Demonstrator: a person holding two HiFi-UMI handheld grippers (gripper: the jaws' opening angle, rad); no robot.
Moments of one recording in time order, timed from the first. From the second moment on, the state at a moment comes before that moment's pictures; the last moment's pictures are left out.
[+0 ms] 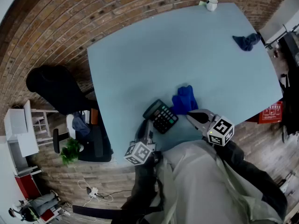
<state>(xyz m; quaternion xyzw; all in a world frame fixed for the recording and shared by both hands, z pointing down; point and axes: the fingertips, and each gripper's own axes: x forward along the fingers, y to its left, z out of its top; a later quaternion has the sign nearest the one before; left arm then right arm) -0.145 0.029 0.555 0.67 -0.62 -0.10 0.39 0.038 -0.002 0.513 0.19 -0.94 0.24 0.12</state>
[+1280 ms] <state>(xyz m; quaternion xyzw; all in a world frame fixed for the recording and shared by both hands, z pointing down) -0.132 -0.025 0.598 0.77 -0.57 0.15 0.24 0.027 -0.060 0.581 0.25 -0.91 0.24 0.23</state>
